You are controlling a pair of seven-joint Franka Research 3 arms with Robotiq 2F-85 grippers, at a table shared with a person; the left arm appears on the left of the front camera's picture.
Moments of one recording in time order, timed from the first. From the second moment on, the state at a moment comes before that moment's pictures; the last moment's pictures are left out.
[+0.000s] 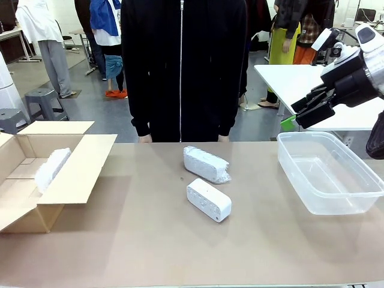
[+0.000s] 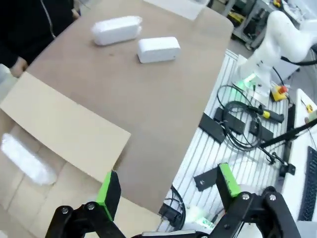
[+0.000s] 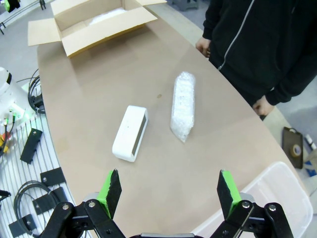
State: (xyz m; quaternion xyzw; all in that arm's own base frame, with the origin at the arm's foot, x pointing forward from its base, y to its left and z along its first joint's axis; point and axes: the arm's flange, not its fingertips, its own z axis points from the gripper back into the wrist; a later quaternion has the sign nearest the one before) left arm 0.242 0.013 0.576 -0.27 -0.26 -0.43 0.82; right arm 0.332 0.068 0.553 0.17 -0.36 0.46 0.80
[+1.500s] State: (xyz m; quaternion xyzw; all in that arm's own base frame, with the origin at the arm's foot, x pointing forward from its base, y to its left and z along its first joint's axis) left arm 0.259 -0.009 0.597 -0.17 -0.35 -0.42 0.82; right arm 0.332 0.068 0.553 0.17 -0.36 0.46 0.80
